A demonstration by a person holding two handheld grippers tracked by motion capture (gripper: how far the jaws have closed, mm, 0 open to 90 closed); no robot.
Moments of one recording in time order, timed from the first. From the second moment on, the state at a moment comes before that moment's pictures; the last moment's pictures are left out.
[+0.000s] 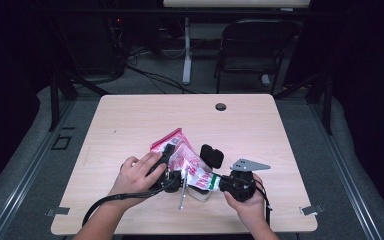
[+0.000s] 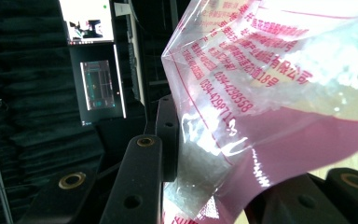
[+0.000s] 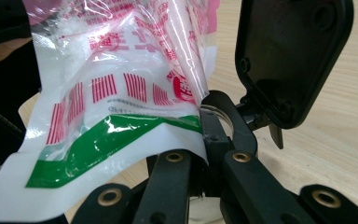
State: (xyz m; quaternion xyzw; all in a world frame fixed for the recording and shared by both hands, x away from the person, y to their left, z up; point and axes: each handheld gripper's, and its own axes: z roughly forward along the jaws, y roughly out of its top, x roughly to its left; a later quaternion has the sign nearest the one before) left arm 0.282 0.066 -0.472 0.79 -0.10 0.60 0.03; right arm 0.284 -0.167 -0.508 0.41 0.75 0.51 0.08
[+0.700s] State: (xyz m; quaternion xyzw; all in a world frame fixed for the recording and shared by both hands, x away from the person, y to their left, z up) left arm 0.284 0.070 -0.474 0.81 -0.09 0.58 0.03; right arm 0.280 -0.169 -0.504 0.40 0.75 0.52 0.08
